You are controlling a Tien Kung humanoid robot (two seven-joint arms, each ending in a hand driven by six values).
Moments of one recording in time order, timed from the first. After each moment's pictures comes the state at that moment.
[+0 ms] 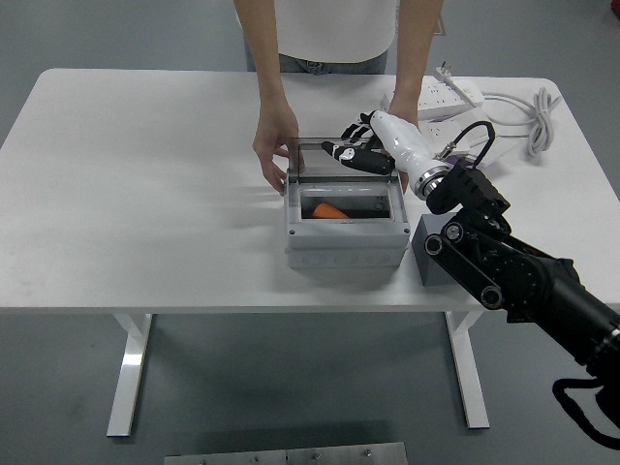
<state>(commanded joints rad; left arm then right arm) -0.22 0.34 -0.87 -0.44 1.23 -0.05 0.58 0.71 -0.16 0.82 0.95 -1.76 -0.22 -0.07</state>
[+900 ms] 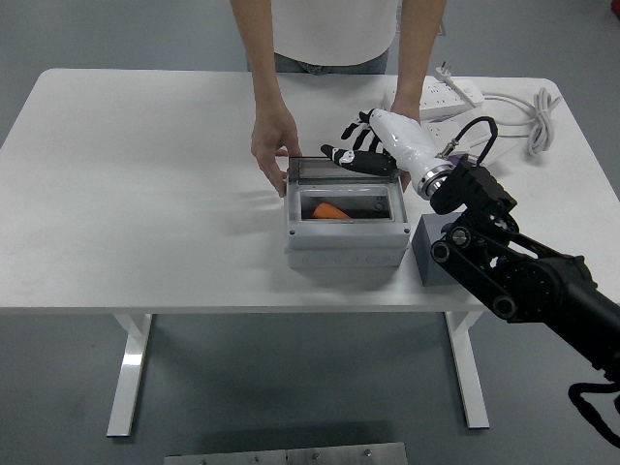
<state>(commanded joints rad) -0.20 0.34 -0.85 -0.44 1.20 -0.04 0.57 0.69 -0.21 0.80 1.08 -1.81 -0.19 -0.14</state>
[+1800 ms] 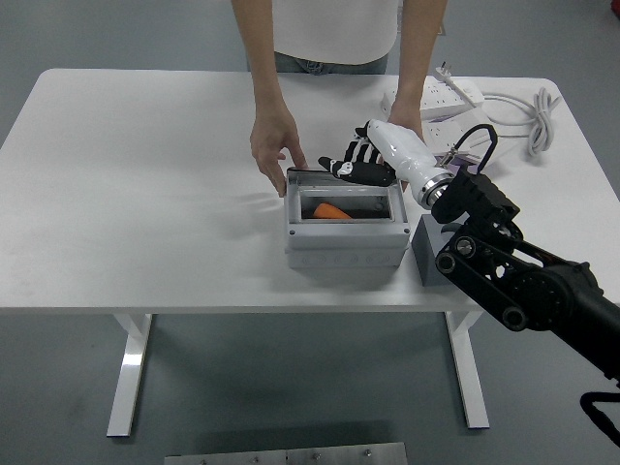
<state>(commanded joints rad) -0.20 0.34 -0.85 -0.44 1.20 -0.03 0.56 0.66 -0.25 0.78 1.16 -1.78 -0.16 -0.17</state>
